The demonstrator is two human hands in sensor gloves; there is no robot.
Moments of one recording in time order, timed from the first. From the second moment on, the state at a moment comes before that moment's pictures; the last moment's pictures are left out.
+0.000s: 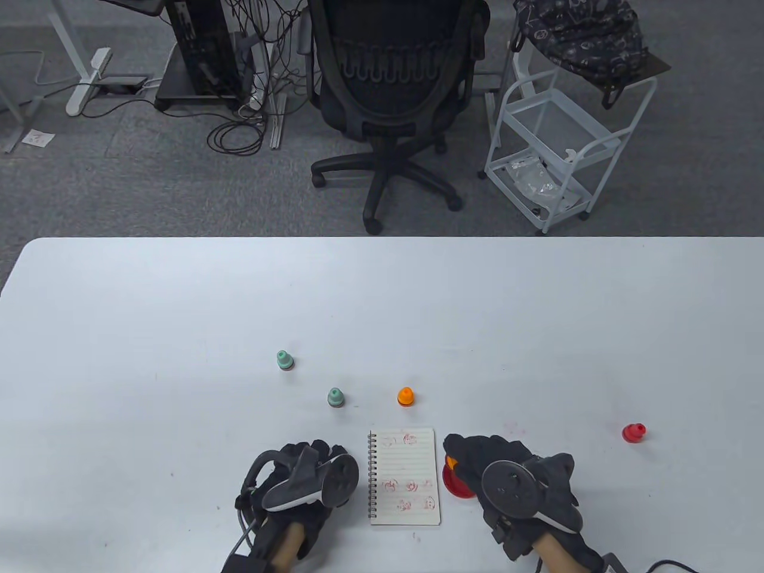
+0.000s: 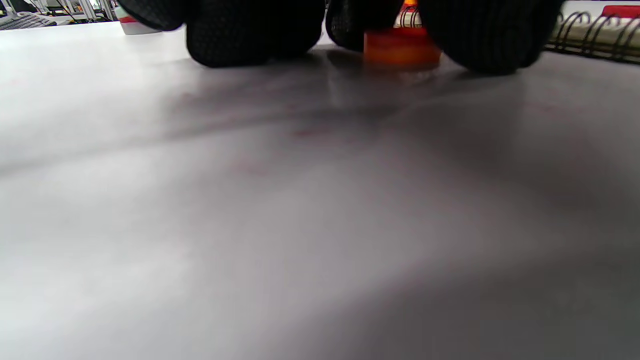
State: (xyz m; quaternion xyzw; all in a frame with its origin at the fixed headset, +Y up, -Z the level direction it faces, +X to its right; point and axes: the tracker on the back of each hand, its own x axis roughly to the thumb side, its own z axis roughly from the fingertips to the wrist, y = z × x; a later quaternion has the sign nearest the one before) left_hand -0.135 -0.765 -0.223 -0.15 -0.22 -0.05 0.96; right_hand 0.143 -0.704 -0.204 0.19 -0.09 0.97 0.14
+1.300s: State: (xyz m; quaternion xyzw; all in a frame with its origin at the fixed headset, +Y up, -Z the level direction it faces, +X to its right) left_hand -0.116 -0.727 -0.204 -0.03 -0.33 0.30 0.89; right_hand 0.098 -0.701 -0.181 0.26 -0.06 0.91 0.31
